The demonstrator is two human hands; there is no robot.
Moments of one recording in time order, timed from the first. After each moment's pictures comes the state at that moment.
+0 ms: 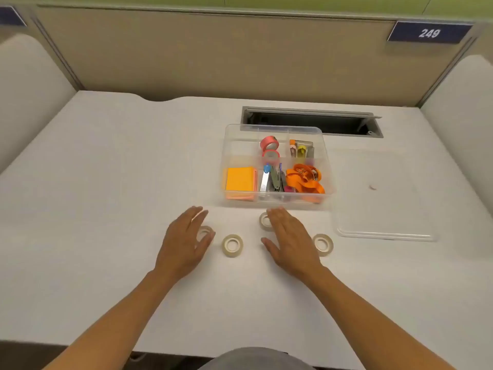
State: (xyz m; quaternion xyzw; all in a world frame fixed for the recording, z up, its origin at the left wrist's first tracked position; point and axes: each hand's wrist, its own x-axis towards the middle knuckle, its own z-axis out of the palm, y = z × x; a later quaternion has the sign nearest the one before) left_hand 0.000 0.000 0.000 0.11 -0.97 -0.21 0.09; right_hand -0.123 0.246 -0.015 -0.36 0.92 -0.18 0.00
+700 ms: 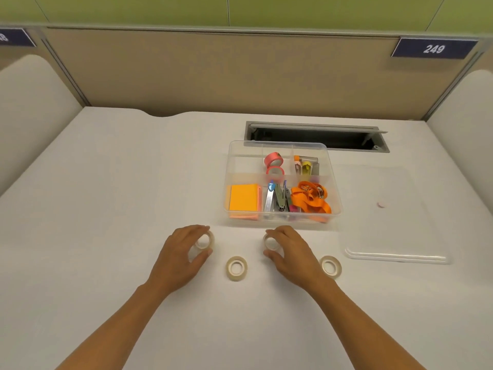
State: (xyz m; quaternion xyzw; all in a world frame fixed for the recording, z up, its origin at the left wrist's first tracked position) left_hand -0.017 -0.029 0.007 0.08 -0.95 -0.27 0.13; right_hand -0.150 0.224 0.004 -0.31 0.90 -0.27 0.12
